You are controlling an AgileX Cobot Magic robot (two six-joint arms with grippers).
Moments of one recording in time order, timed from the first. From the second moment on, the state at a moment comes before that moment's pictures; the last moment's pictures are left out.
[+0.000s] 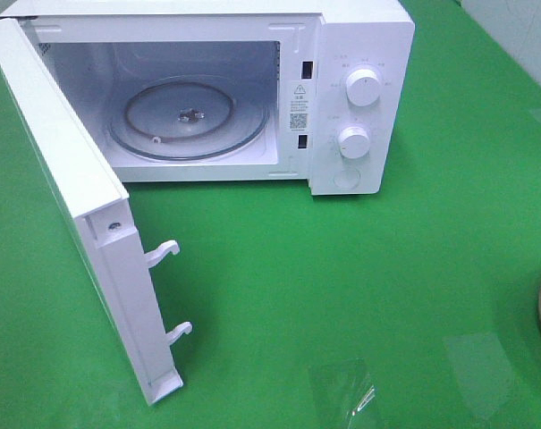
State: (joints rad) left arm 0.01 -0.01 -0.50 -0.02 1.05 0.13; right arm 0.13 0.00 -0.51 -0.06 1.02 0.08
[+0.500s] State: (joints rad) left arm 0.01 -0.01 -0.50 -0.02 1.05 0.13; right arm 0.13 0.00 -0.51 -0.06 1.02 0.08
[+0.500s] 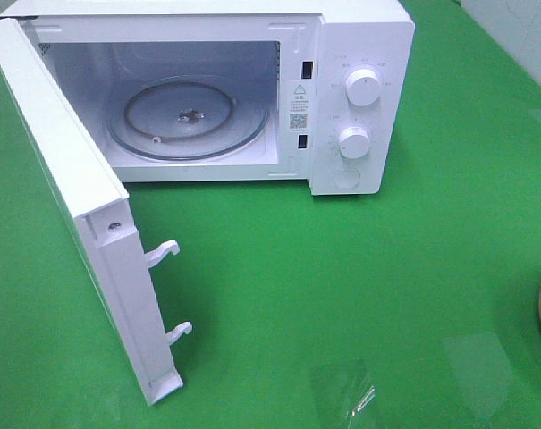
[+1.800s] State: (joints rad) left arm 0.01 0.32 -0.53 -0.03 0.64 0.04; right arm 0.13 0.00 -0.51 -0.06 1.02 0.08
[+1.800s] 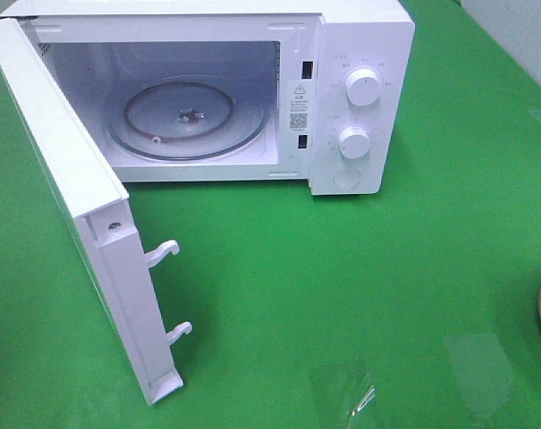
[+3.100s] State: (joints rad) left arm 0.01 1.35 -0.21 0.36 -0.89 -0.13; right arm 0.13 0.00 -0.51 -0.06 1.02 0.08
